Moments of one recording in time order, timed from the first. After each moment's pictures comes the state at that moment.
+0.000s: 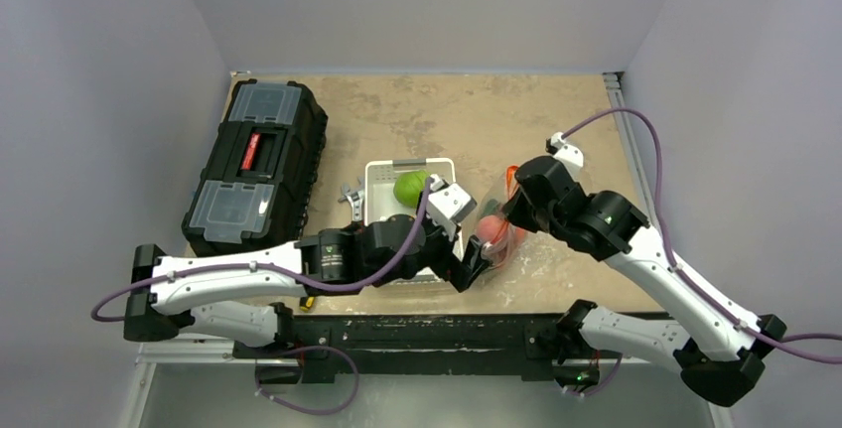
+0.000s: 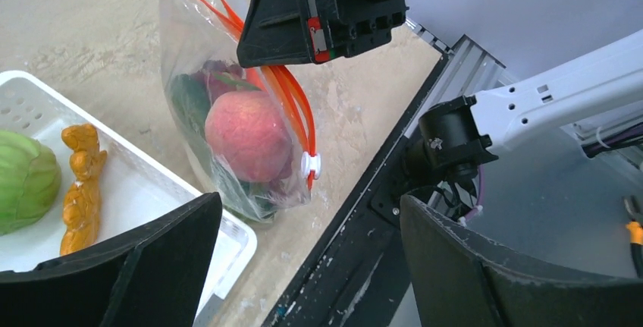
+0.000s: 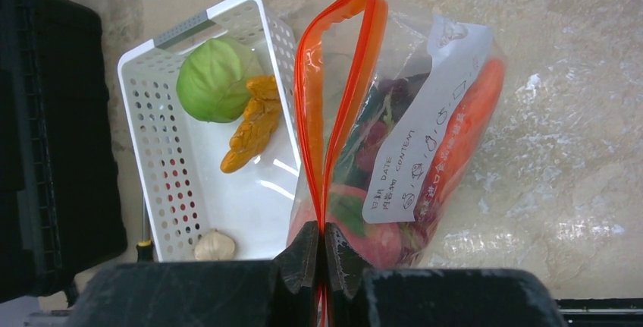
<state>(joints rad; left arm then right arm) -1.40 1.21 1.10 -0.20 -0.37 -0.38 0.78 0.97 1.16 -1.03 0.42 0.99</state>
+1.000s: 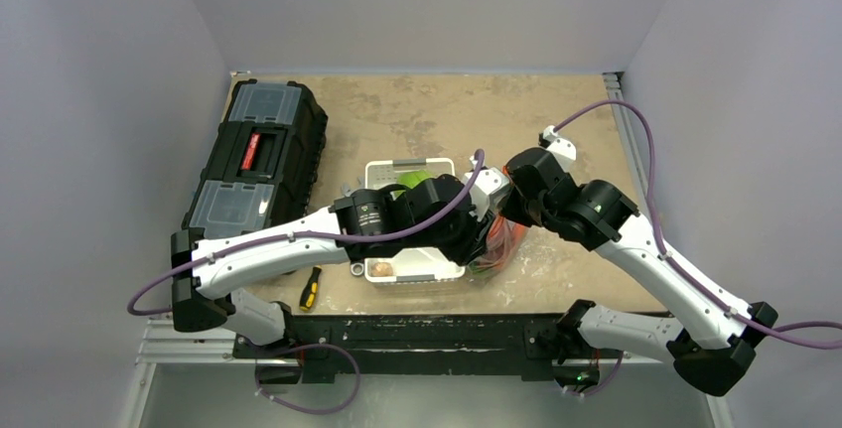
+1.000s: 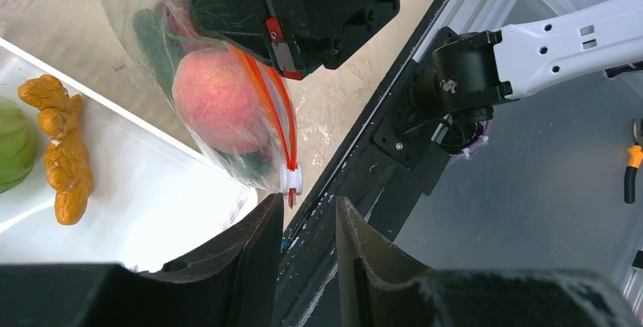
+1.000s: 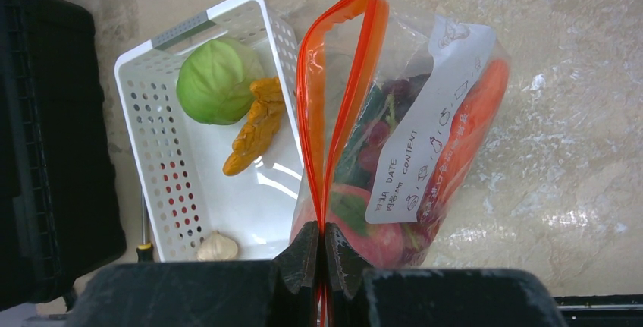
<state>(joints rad) -1.27 1.45 1.50 -0.68 -0.08 -0.40 0.78 1.06 1.23 -1.05 0.41 1.00</state>
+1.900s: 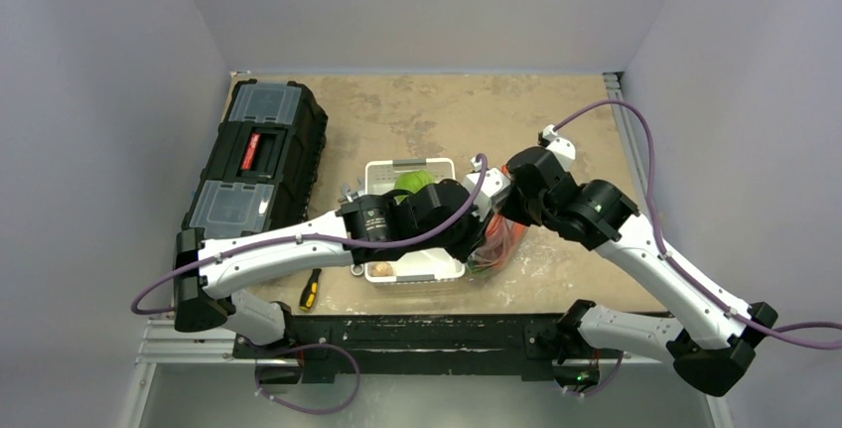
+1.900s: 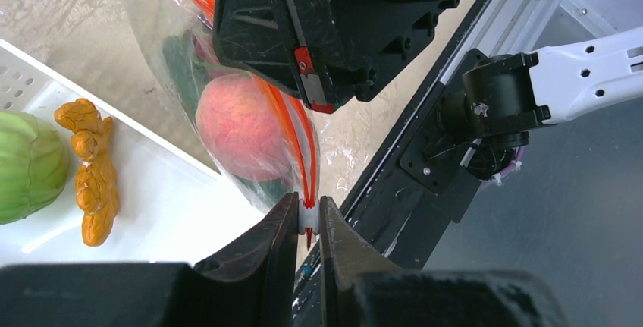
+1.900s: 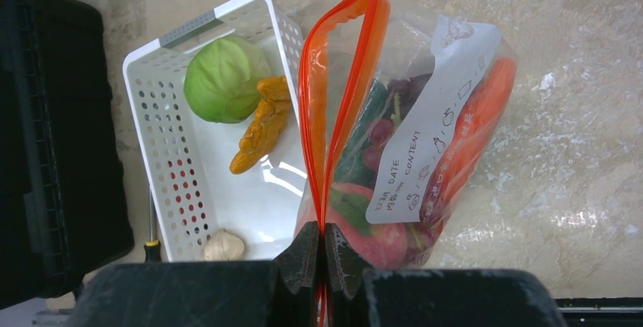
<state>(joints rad) -1.27 1.46 1.43 -0.57 -0.16 -0.35 0.78 1.06 1.23 -1.04 0.39 1.00</state>
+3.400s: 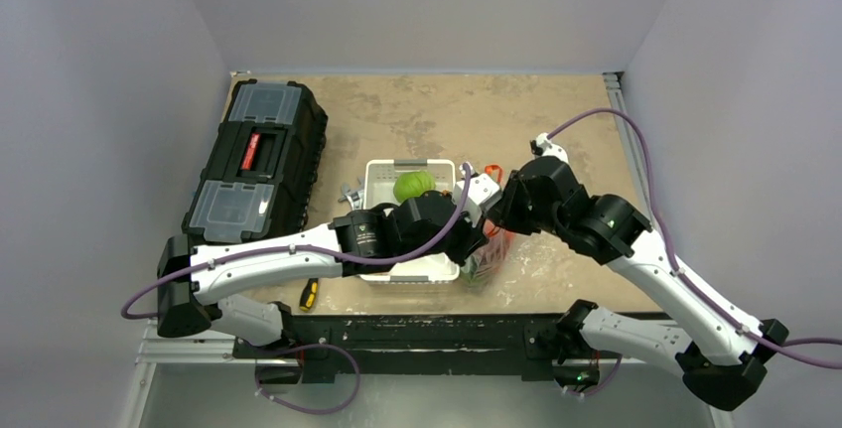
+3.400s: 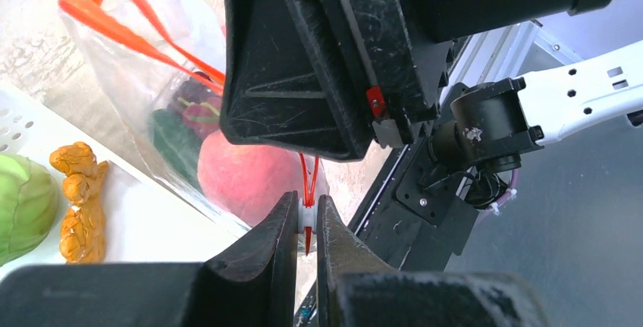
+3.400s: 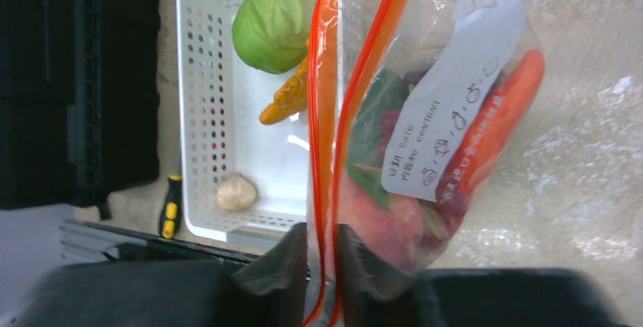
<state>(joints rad) -1.27 1.37 1.23 -0.30 -0.18 -0.32 0.78 0.96 1.14 -0.94 0.21 0.88</state>
